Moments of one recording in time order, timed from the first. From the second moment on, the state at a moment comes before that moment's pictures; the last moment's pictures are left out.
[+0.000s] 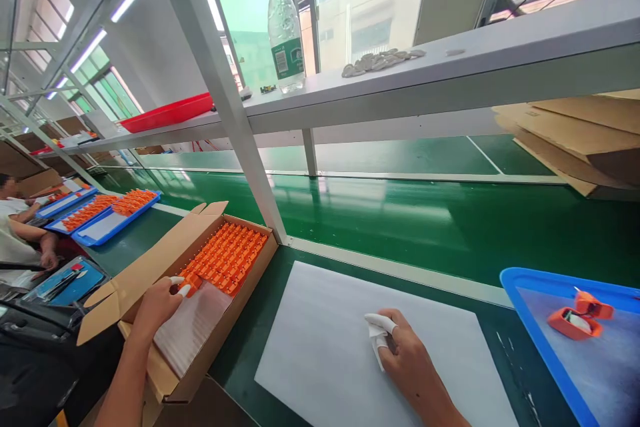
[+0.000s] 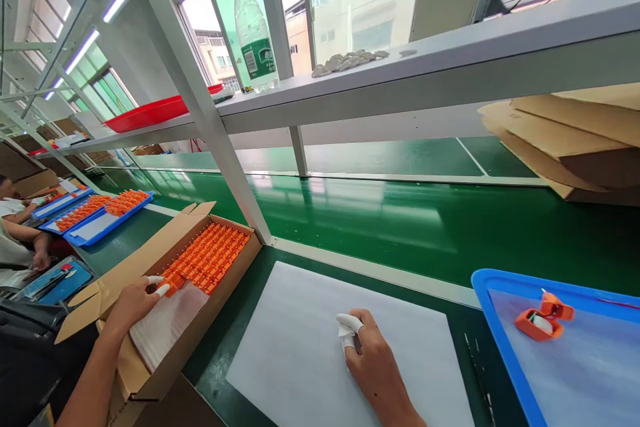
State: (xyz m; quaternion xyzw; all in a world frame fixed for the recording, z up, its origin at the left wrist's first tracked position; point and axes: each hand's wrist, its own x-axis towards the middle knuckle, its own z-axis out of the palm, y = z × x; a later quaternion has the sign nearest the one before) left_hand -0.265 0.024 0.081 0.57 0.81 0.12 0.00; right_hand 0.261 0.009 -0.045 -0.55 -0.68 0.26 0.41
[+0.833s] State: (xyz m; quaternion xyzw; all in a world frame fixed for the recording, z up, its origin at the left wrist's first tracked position) left_hand -0.266 0.055 0.055 0.57 0.82 0.02 0.02; right_hand 0.256 0.009 -0.050 -0.57 -0.65 0.25 0.44
